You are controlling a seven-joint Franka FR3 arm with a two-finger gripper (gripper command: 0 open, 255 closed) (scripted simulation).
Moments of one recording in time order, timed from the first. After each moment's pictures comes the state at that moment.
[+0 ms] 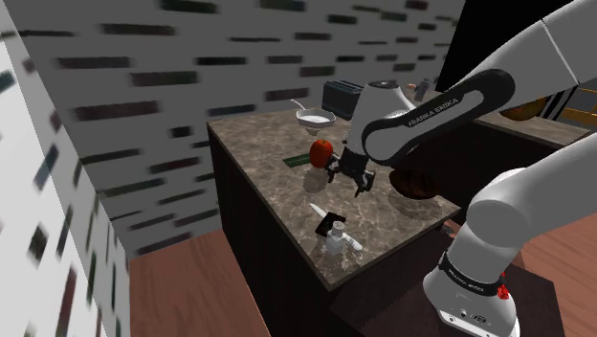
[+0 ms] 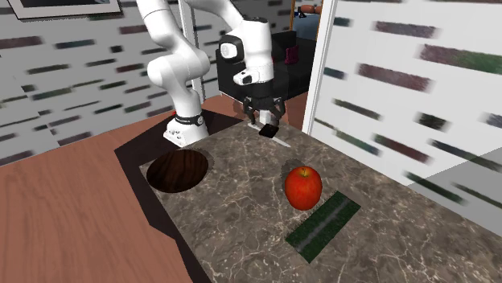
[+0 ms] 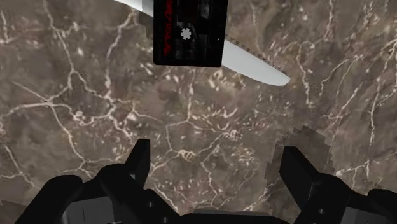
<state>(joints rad) -0.28 -0.53 0.33 -2.88 0.18 2.53 1.37</state>
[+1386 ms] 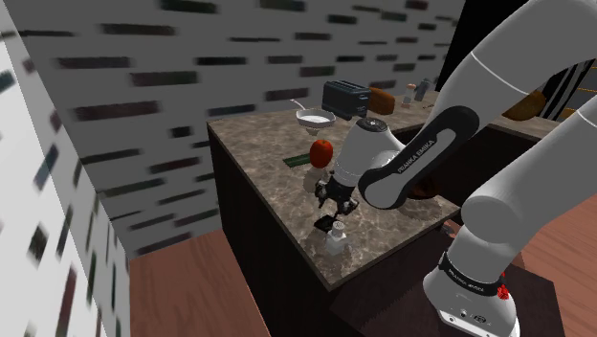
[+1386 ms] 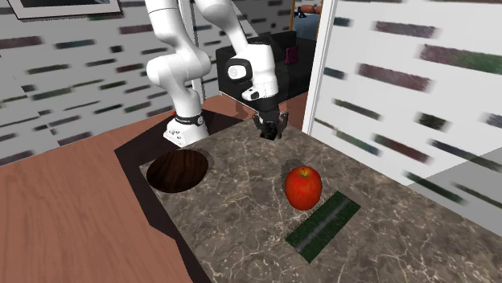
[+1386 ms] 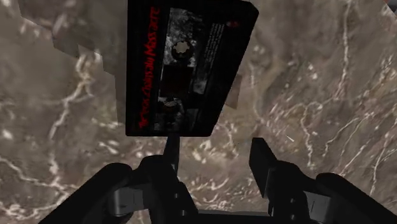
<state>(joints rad) -0.40 -0.29 0.60 -2.94 0.08 2.93 1.59</state>
